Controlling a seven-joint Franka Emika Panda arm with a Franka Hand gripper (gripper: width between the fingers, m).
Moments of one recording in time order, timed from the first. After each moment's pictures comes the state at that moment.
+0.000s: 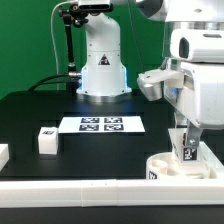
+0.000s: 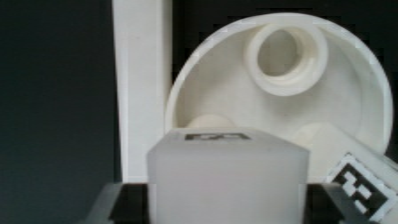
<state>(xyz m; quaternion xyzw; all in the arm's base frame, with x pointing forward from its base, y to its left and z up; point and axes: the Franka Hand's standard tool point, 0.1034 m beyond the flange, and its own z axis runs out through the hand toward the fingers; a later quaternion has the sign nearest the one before) 0.648 0.086 0.078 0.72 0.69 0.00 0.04</state>
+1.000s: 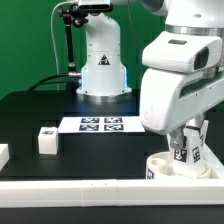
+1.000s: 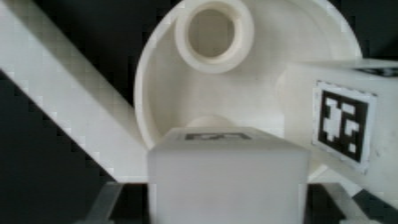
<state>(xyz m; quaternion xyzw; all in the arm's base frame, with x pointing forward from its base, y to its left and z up) 0.649 0.085 0.076 0.92 0.38 -0.03 0.00</state>
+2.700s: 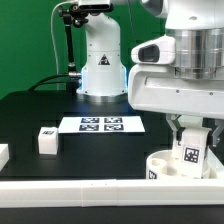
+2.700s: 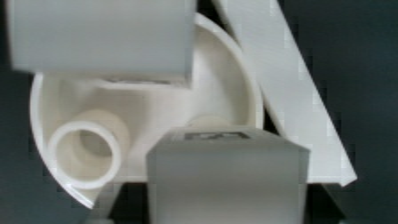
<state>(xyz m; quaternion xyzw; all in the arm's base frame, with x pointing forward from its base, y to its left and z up) 0.646 0.101 0.075 0.95 -0.31 -0.04 -0.02</state>
